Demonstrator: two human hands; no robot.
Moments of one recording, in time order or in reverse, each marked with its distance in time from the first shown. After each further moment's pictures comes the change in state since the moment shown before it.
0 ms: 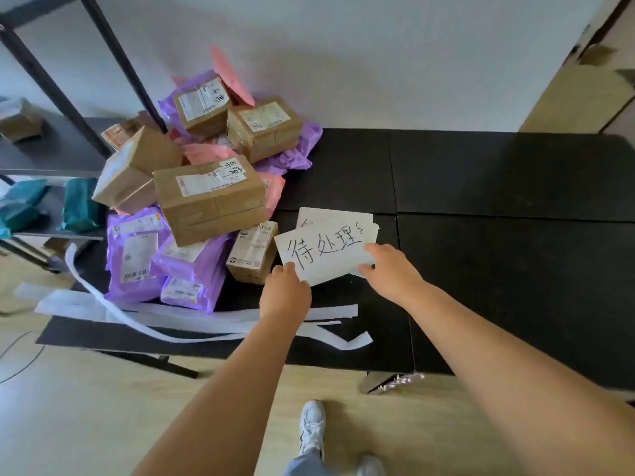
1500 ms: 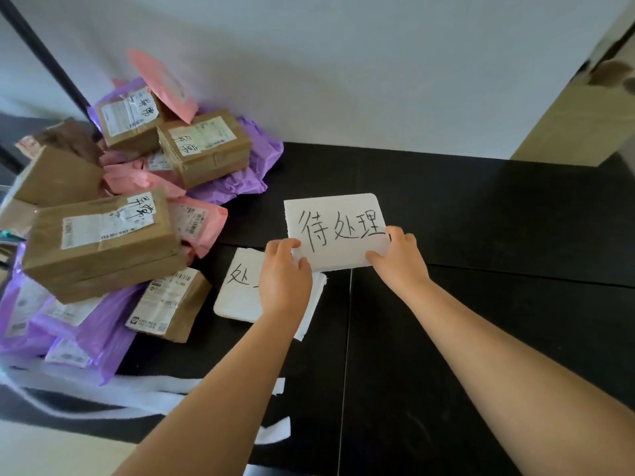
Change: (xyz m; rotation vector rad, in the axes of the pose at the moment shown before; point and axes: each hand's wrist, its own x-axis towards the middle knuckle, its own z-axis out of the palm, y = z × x) left_hand 0.112 0.169 0.047 -0.347 0.289 0.006; right_hand 0.148 0.114 -0.105 0.222 0.165 0.184
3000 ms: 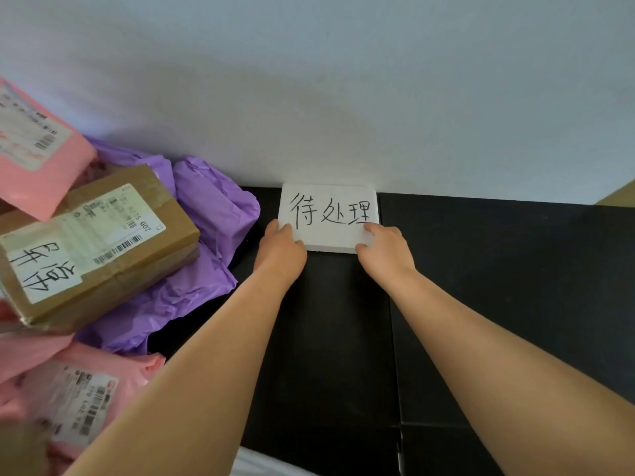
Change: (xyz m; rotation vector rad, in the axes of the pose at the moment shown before) left_hand 0.380 0.001 0.133 0.242 -0.418 0.004; right_hand 0.333 -0.060 0.088 -0.048 -0.056 0.097
